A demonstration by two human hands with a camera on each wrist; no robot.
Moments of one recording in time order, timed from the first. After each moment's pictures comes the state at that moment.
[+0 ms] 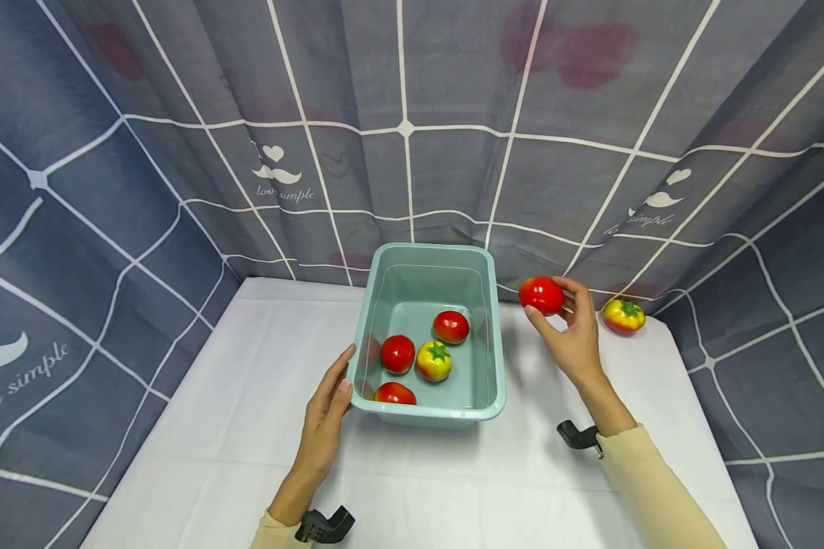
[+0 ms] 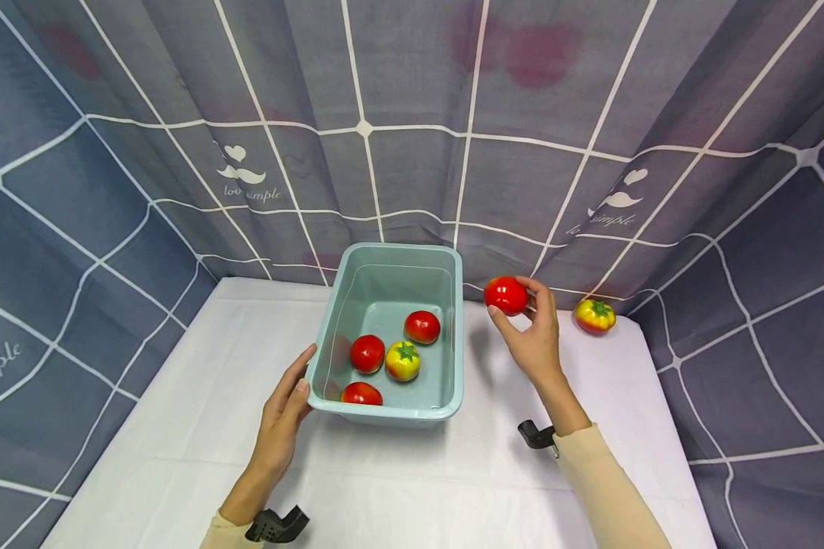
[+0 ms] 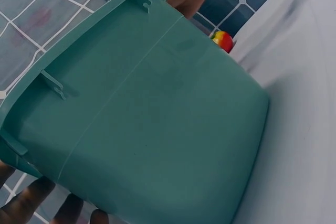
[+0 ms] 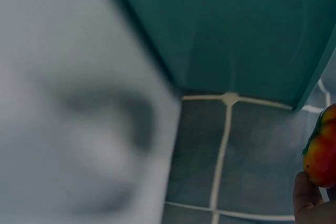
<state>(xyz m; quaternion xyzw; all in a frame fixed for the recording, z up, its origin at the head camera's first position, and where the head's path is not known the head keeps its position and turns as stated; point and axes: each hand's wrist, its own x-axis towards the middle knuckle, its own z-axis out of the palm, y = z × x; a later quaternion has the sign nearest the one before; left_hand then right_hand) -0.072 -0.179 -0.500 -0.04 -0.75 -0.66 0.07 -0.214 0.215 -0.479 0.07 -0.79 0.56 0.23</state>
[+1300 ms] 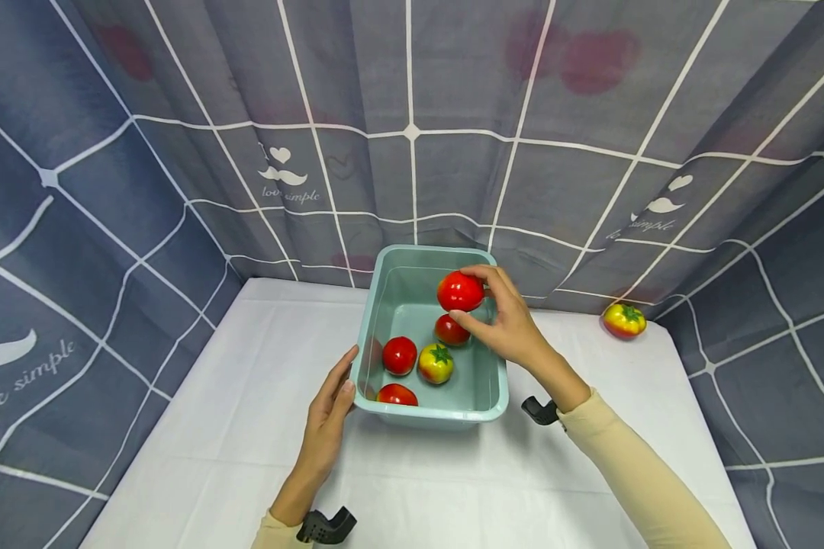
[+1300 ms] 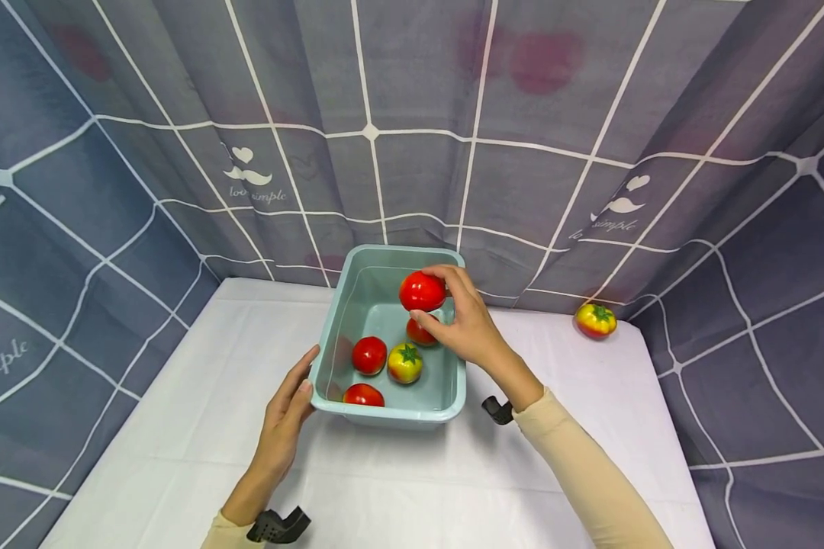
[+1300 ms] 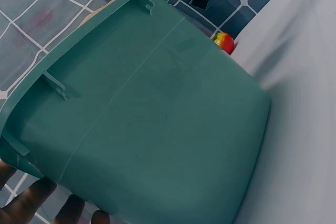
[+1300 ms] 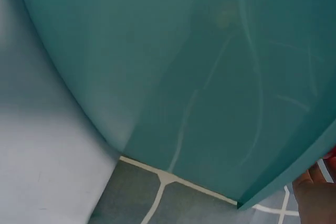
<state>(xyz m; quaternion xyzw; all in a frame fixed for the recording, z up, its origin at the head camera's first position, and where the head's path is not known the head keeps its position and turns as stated) -0.072 -0.181 -0.502 -0.05 -0.74 -0.67 0.06 -0.225 0.127 -0.428 0.28 -0.82 0.48 0.12</state>
